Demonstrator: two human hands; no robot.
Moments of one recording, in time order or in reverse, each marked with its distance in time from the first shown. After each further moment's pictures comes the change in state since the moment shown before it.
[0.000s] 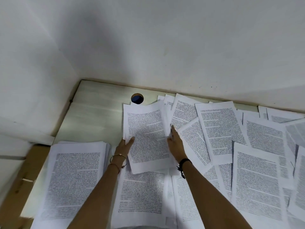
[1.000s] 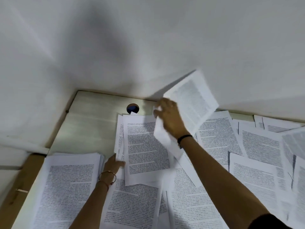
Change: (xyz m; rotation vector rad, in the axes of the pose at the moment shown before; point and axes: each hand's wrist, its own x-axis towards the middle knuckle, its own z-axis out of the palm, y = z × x) left_hand -0.010 -0.004 -0.011 0.114 0.032 -0.040; right_hand 0.086 -0.109 -0.064 -0.641 0.305 -0.997
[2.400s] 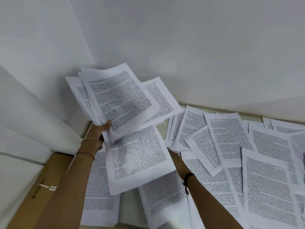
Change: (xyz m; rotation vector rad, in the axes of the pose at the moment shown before) left_hand -0.062 0.056 -0.155 -0.613 0.110 0.350; right_hand -0.144 -0.147 0.003 1.162 -0.498 1.021
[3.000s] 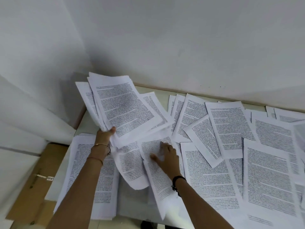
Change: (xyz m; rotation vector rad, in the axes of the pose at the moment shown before) left_hand 0.007 -0.072 0.013 0.116 0.198 -0.105; right_hand 0.022 0.061 0.030 -0.767 0.306 -0.107
